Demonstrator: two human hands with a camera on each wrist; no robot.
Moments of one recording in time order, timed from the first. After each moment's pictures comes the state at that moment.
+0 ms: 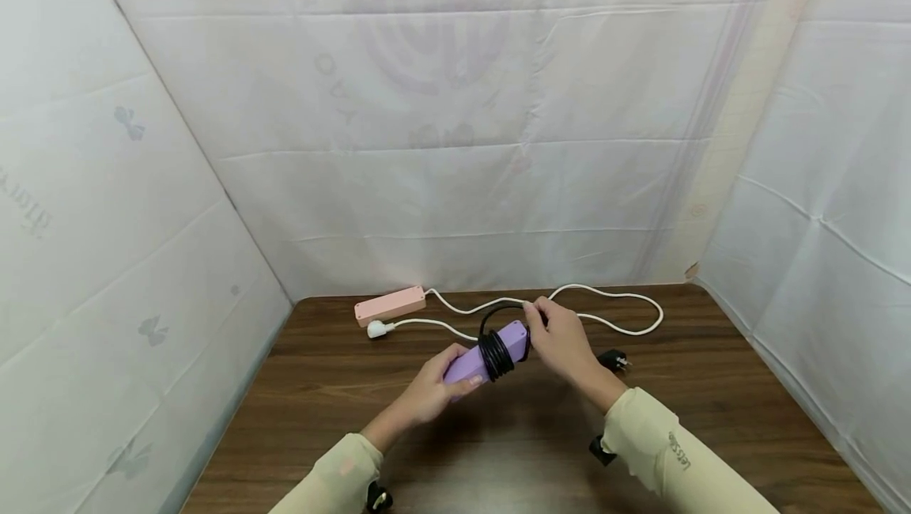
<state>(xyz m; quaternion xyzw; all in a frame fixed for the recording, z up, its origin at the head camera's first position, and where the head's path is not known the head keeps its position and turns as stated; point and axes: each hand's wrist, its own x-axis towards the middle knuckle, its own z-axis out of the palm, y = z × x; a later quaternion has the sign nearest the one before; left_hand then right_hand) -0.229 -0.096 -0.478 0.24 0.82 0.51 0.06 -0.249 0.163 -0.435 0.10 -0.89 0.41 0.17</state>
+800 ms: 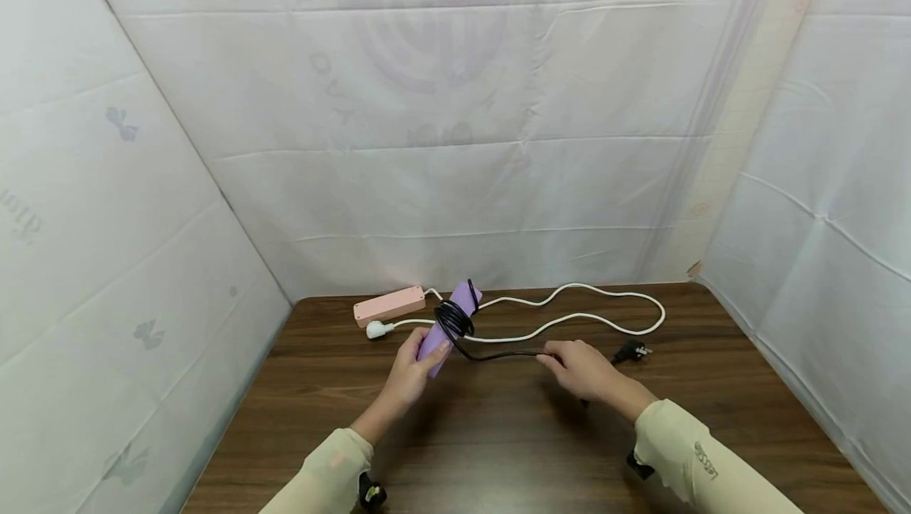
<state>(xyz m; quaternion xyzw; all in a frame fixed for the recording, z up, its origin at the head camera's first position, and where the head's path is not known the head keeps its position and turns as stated) -0.249 -0.108 -0.486 0.09 0.76 0.64 -0.03 -0.249 0.216 -0.489 0.20 -0.95 0.26 -0.01</state>
